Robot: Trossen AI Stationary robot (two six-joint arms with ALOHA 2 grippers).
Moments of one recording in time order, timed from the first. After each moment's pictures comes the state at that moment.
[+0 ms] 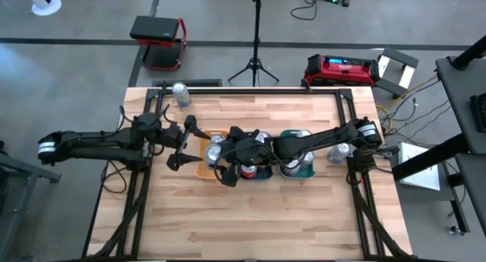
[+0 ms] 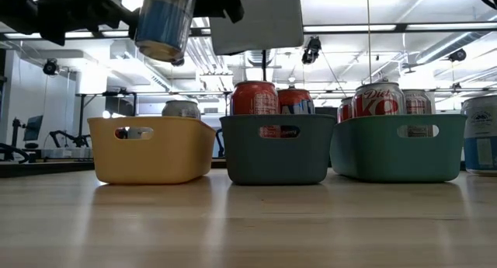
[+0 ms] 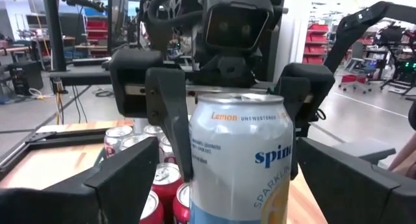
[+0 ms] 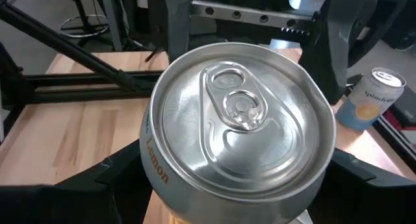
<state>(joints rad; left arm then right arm) 0.21 0.75 0.38 0.41 0.48 -0.03 0.15 1.95 1.65 -0.12 0.26 0.06</state>
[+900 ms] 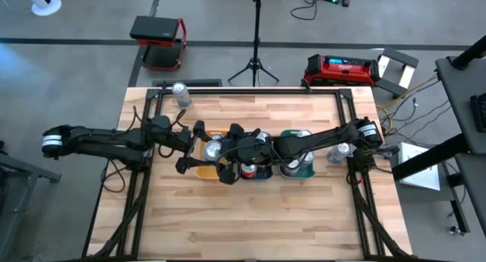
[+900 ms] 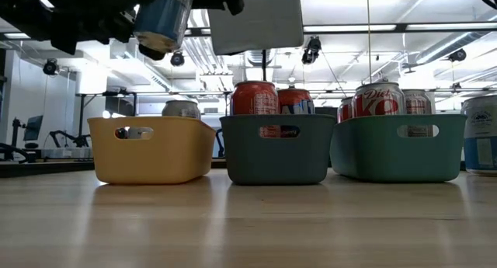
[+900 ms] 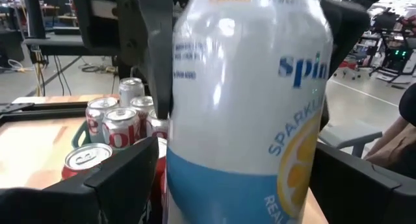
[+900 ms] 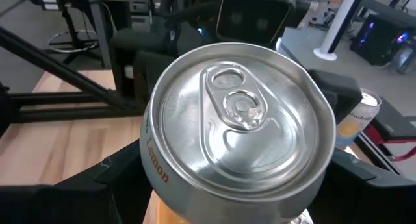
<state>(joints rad) 0.18 0.92 0.38 0.49 0.48 -0.03 0.16 1.95 1.66 -0.06 0.31 0.03</state>
